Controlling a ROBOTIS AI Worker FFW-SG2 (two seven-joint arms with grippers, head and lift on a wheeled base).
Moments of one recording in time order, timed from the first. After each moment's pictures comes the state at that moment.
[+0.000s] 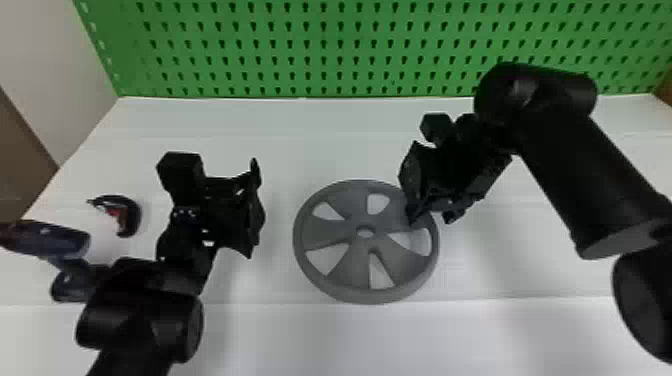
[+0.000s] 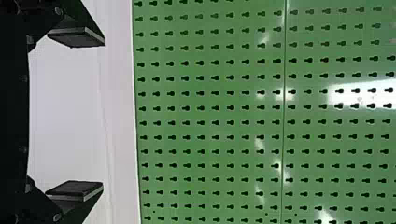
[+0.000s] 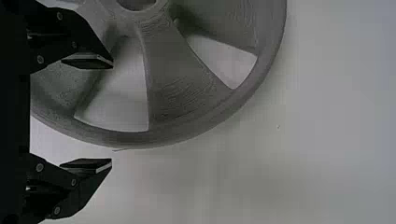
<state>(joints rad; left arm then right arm) -0.09 0.15 -0.15 -1.47 0.14 -0.05 0.07 -0.94 -0.09 0.32 -0.86 -0.57 1.57 -0.18</state>
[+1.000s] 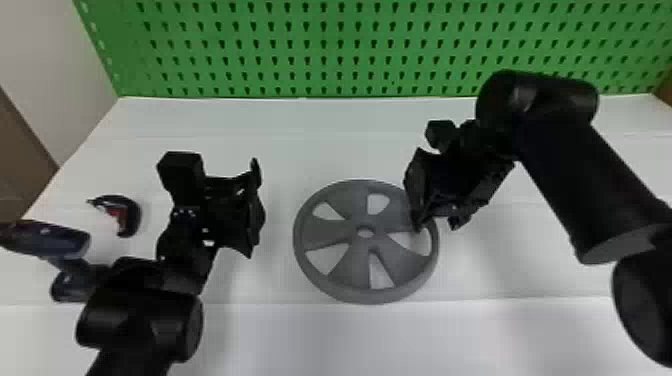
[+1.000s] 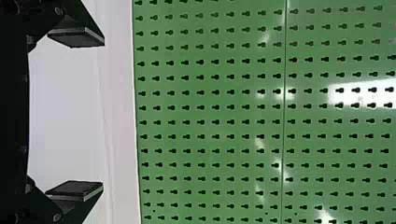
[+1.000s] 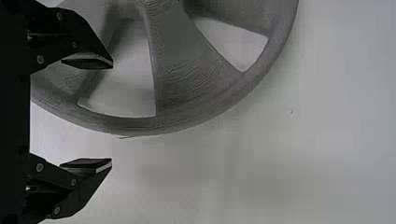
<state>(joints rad) -0.10 0.15 -0.16 -1.46 0.15 -0.05 0.07 -0.93 -0.09 0.30 -0.84 -0.53 1.57 -0.18</state>
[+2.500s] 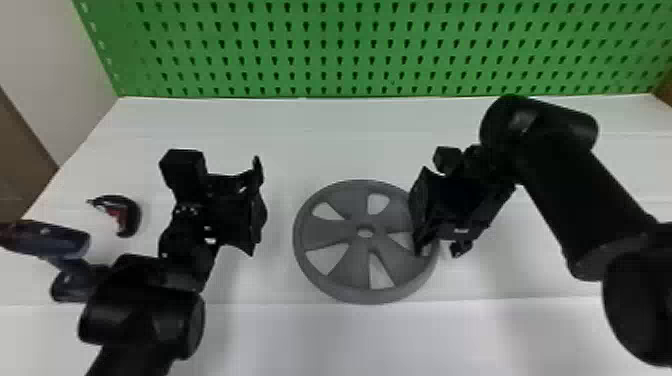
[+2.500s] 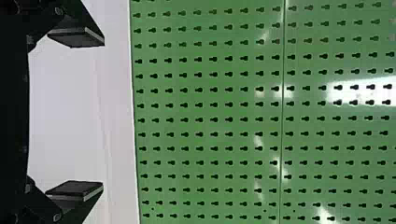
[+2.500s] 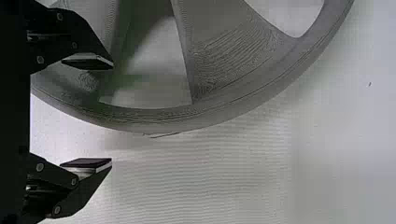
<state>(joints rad) -0.11 0.15 -0.16 -1.46 0.15 -0.05 0.07 -0.91 -0.05 0.14 -0.71 -0.44 1.57 -0.18</state>
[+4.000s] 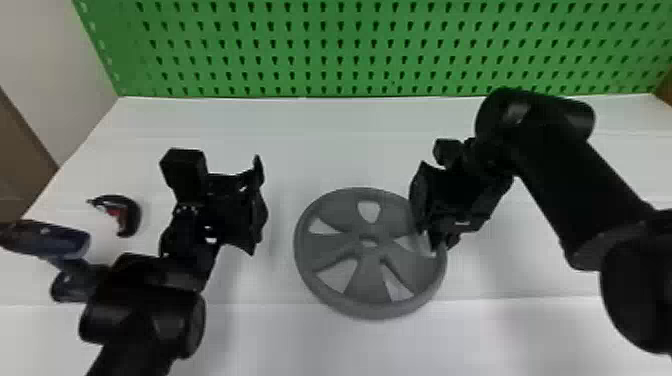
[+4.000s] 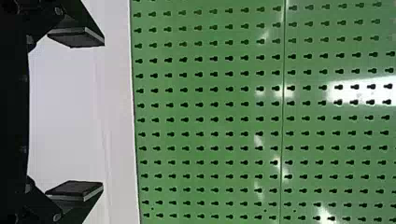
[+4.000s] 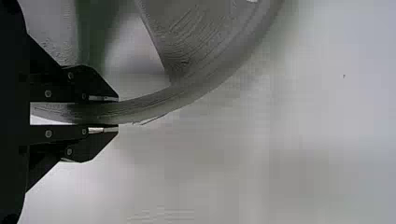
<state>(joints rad) -0.11 0.15 -0.16 -1.46 0.15 -0.05 0.07 -0.95 -0.04 0.17 -0.68 -0.40 1.54 -0.18</state>
